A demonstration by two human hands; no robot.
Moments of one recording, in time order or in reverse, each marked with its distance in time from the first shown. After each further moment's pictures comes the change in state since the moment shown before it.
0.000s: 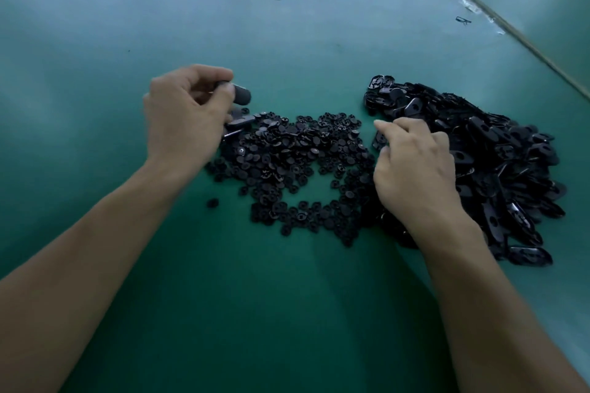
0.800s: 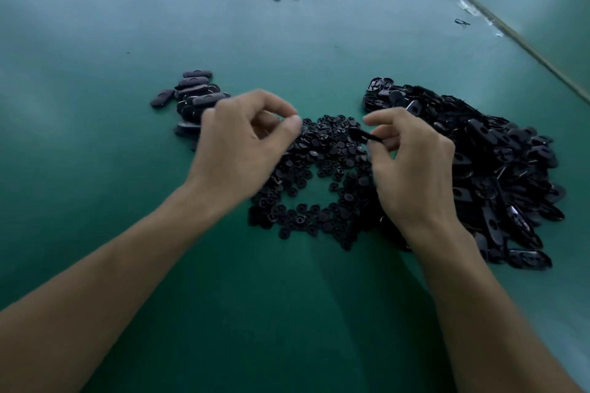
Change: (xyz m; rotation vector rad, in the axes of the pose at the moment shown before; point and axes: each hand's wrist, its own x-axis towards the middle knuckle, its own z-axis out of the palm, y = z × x) left_hand -0.037 0.026 0.023 0.122 -0.239 0.171; right_hand 0.000 -0.006 0.004 0.430 0.284 -0.151
